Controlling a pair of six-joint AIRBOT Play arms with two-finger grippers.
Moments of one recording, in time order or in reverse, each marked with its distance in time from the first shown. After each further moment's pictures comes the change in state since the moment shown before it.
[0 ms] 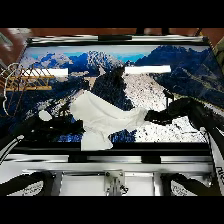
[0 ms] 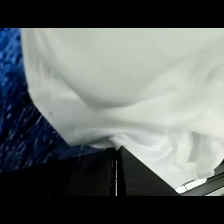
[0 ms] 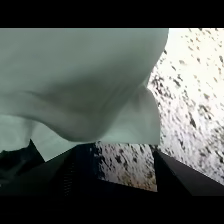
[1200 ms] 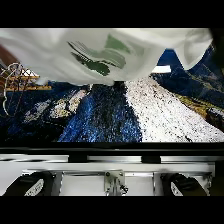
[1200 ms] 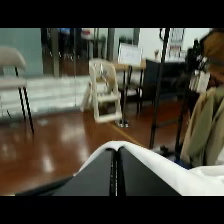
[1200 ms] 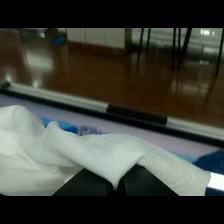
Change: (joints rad) left arm 0.157 0.429 1.200 0.006 0.055 0.276; right arm 0.135 0.576 0.648 -0.199 0.194 -0.088
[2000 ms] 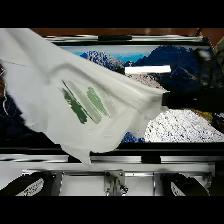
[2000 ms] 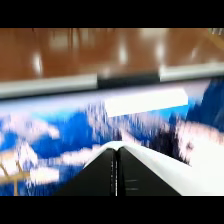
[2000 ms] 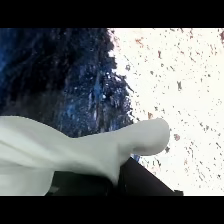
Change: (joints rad) left arm 0.022 -0.304 -0.011 0.459 -0.258 -0.192; right arm 0.000 -0.225 -0.327 -0.090 -0.423 0.314
